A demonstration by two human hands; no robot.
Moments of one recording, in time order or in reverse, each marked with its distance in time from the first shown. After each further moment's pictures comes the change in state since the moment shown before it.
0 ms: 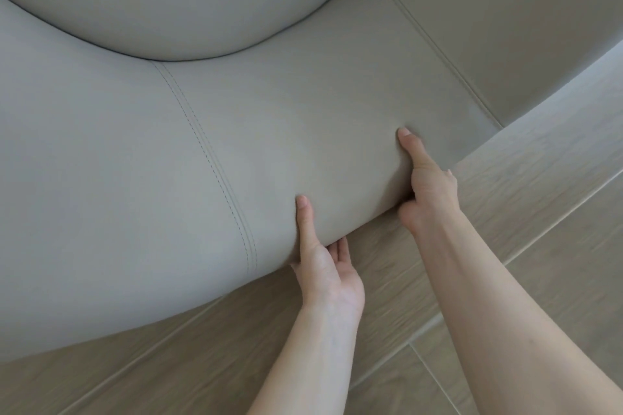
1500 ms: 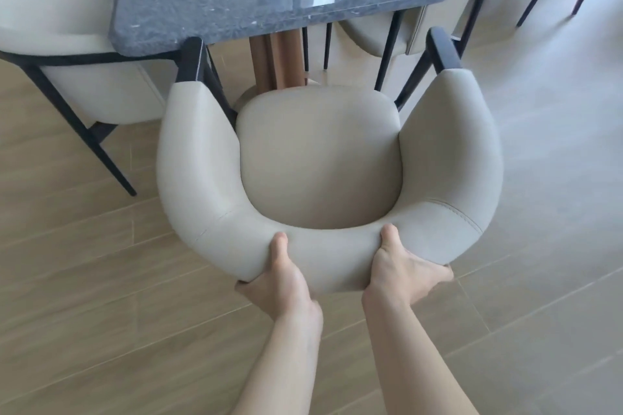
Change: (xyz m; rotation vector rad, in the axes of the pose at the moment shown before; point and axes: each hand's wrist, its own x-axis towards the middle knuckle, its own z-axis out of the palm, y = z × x) left_hand -0.284 0.532 0.497 -0.092 0.203 0.380; right_hand -0.351 -0.427 0.542 -0.015 0.184 -0.256
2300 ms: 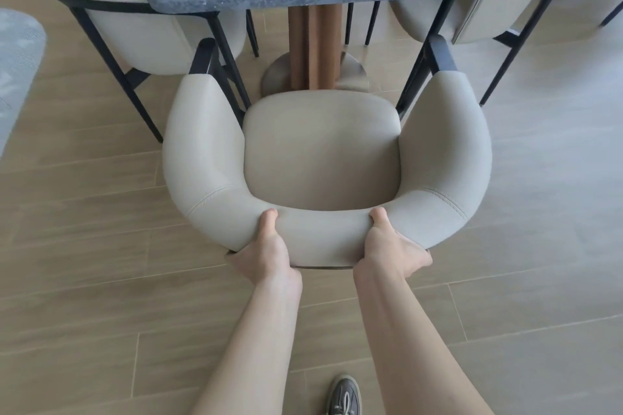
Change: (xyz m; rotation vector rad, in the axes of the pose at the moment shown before) left_hand -0.046 0.002 0.023 0.004 0.150 -0.068; right_hand 0.026 -0.052 0.007 -0.248 -0.118 0.233
